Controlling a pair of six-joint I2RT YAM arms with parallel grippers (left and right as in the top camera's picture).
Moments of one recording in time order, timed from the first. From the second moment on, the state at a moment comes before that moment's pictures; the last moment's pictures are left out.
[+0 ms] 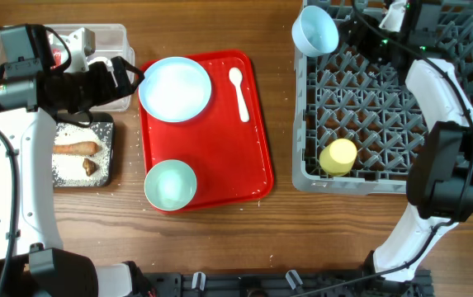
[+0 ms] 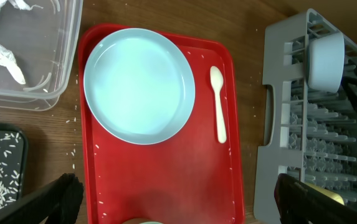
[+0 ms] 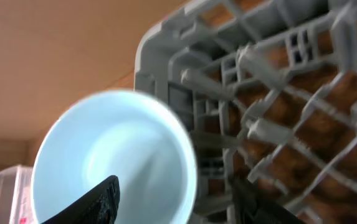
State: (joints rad) left arm 0.20 1.54 1.49 -0.99 0.52 -0.13; right arm -0.13 2.04 1.55 -0.27 -0.57 0.47
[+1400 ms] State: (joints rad) left arm 0.20 1.54 1.49 -0.99 0.52 -0.13; right arm 0.13 1.72 1.55 -0.09 0.86 0.13
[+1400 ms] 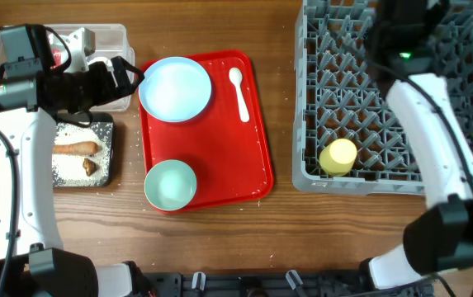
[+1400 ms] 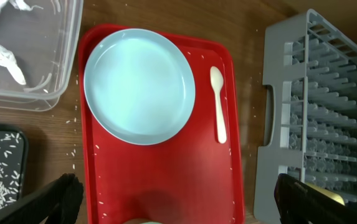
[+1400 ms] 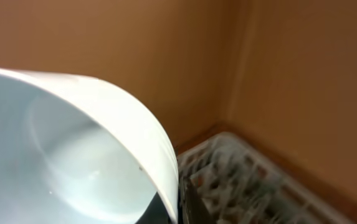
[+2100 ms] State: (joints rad) left arm 0.20 1.54 1.49 -0.99 0.52 -0.13; right arm 0.17 2.15 1.55 0.24 1.01 -0.73
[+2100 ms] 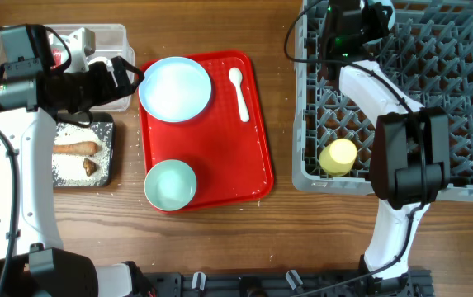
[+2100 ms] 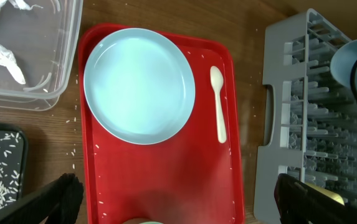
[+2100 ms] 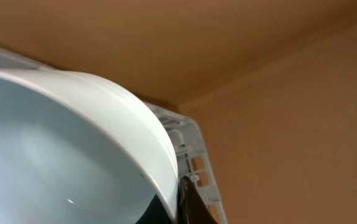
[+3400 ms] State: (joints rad) left arm 0.20 1.54 1.49 -0.99 0.52 -0.13; right arm 0.40 1.83 1.53 -0.43 -0.68 0.11
